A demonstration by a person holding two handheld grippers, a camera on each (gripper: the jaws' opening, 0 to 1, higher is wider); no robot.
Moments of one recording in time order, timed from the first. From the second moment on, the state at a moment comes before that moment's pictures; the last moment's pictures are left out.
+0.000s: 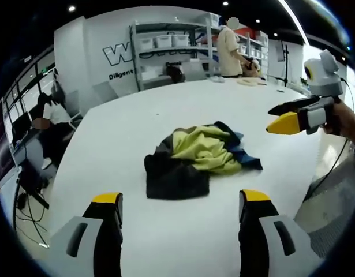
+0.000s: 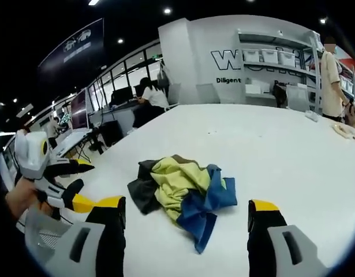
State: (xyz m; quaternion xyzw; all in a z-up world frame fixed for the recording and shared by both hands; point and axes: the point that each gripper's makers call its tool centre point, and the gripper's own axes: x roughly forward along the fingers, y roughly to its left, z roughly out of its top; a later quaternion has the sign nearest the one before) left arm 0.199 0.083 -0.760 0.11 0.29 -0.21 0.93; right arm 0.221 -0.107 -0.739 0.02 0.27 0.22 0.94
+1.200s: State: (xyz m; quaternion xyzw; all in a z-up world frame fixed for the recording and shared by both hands) left arm 0.258 0.042 -0.839 0.08 0.34 -0.22 0.91; right arm 0.278 -0.113 -0.823 0.00 0.34 0.19 0.92
